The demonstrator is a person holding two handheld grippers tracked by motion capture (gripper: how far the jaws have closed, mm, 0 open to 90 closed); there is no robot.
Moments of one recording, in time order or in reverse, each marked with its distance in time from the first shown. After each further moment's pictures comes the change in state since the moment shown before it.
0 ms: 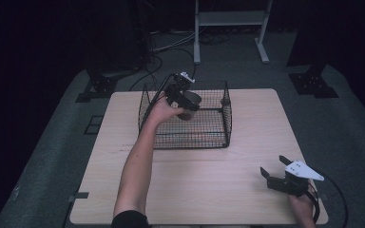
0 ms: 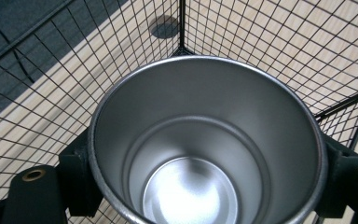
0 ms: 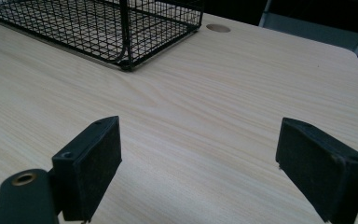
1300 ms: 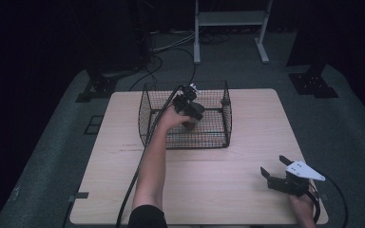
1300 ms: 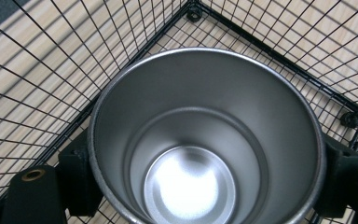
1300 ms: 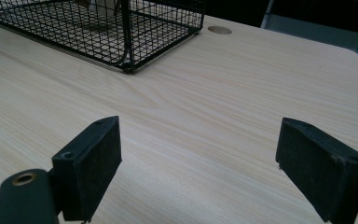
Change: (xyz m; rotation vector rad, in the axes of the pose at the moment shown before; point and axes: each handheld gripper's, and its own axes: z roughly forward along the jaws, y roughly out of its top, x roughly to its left) left arm 0.008 -0.016 0.071 0.122 -0.007 -0.035; right arm -0.001 0.000 -0.001 -0.011 0.010 0.013
